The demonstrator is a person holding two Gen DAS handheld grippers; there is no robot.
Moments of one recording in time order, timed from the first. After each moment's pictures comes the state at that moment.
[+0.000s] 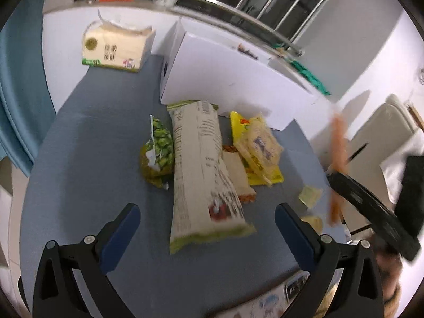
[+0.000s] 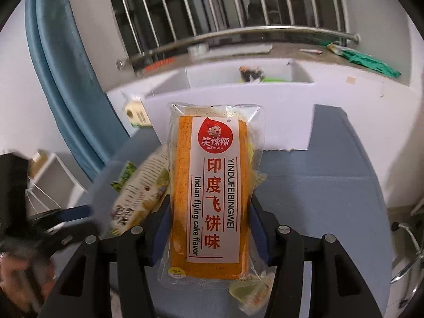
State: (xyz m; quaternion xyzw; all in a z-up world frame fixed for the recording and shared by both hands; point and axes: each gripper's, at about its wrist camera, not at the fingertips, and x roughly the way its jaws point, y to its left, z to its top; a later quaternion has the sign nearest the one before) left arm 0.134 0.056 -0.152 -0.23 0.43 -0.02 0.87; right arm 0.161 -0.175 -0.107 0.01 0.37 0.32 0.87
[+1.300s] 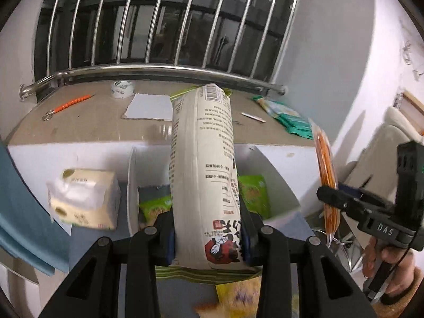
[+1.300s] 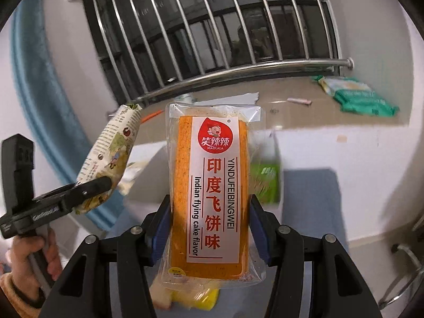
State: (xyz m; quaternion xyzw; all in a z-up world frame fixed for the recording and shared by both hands) left arm 0.293 0.065 0.003 -0.11 0.32 -0.02 0.94; right arm 0.320 -0.171 -0.010 0.03 0.34 0.30 0.89
